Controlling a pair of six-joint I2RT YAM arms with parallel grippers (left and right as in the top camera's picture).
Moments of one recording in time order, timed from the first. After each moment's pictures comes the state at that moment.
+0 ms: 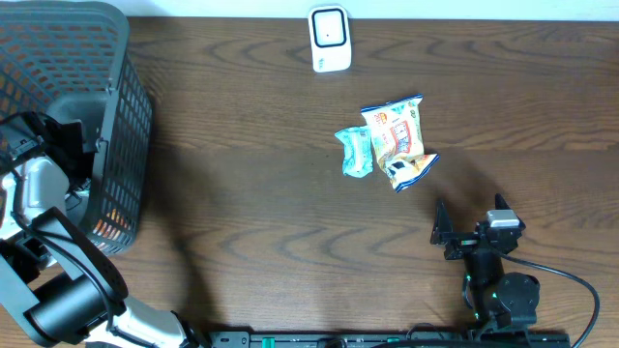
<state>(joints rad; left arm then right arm) 0.61 1.79 1.17 -0.54 0.05 0.37 0.07 0.01 0.01 -0.07 -0.01 0.03</state>
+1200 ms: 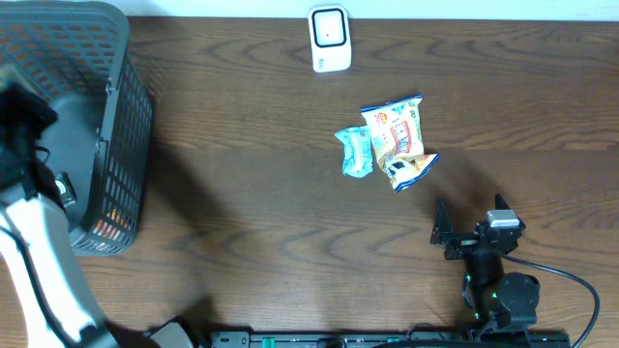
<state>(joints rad) 0.61 1.34 1.16 -0.12 0.20 -0.28 0.07 0.01 0.01 -0.07 -0.01 0.03</state>
